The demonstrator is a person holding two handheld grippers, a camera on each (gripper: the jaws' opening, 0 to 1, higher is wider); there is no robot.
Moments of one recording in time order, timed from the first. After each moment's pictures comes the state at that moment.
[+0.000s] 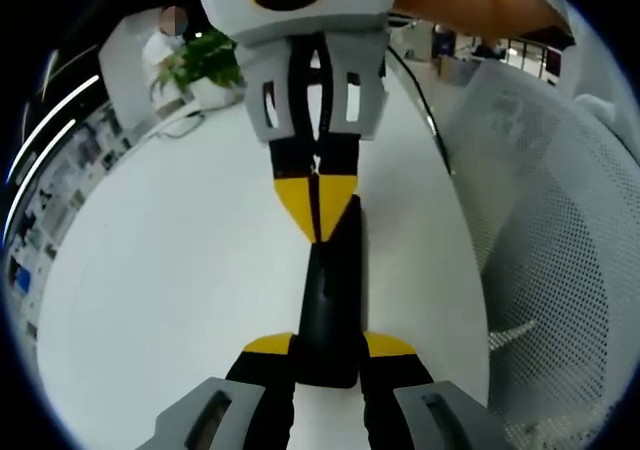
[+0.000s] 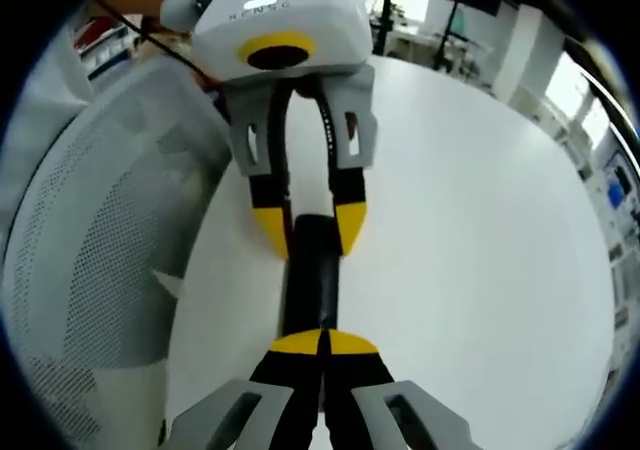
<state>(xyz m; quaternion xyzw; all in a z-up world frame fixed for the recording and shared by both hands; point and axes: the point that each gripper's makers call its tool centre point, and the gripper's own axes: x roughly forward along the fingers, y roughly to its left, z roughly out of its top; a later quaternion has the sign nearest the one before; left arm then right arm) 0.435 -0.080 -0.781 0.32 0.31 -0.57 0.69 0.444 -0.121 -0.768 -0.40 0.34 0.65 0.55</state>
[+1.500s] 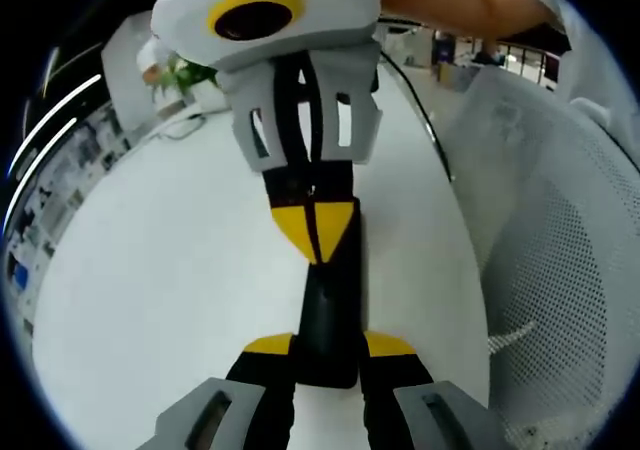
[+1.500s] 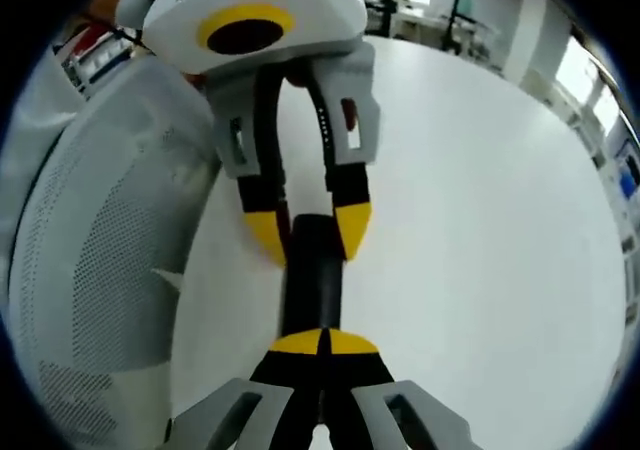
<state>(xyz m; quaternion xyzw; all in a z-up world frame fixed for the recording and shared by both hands) 0.435 -0.079 -0.780 0.30 0.31 -0.57 0.70 0.442 -0.114 -0.775 -0.40 0.38 0.65 0.52</state>
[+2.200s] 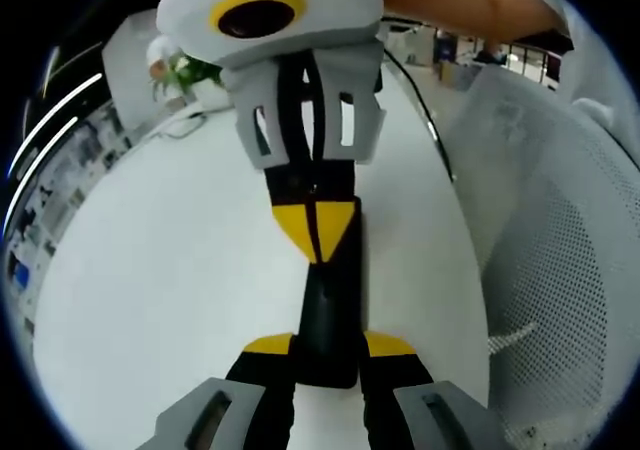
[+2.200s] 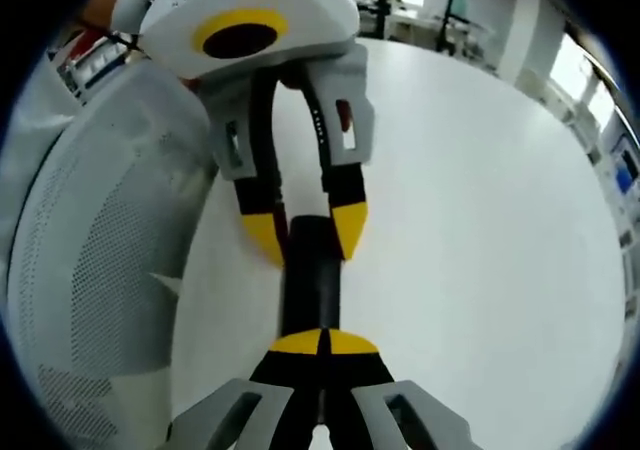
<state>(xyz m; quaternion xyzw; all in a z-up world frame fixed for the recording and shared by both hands) 0.435 -0.079 -0.780 0.31 0.31 -0.57 0.70 0.442 -0.114 -0.774 -0.39 0.37 0.64 0.54</state>
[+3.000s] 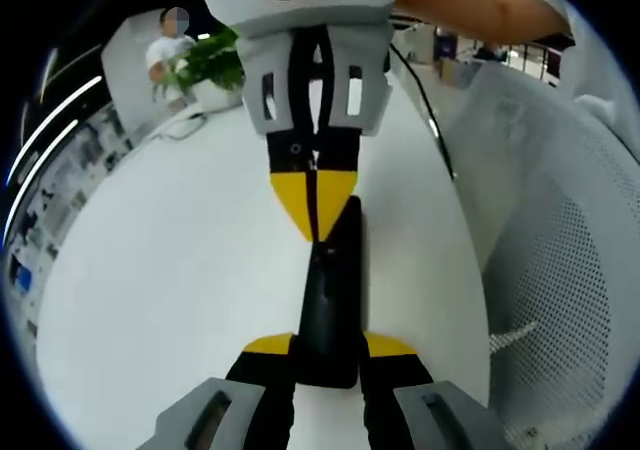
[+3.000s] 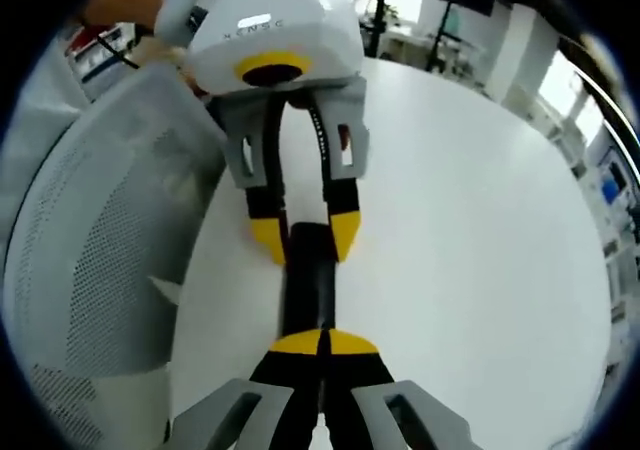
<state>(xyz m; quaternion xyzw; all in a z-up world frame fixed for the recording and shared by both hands) 0.435 -0.080 -0.780 0.31 0.31 -0.57 0.70 0.440 -0.119 -0.760 -0.40 0.34 0.64 0.56</state>
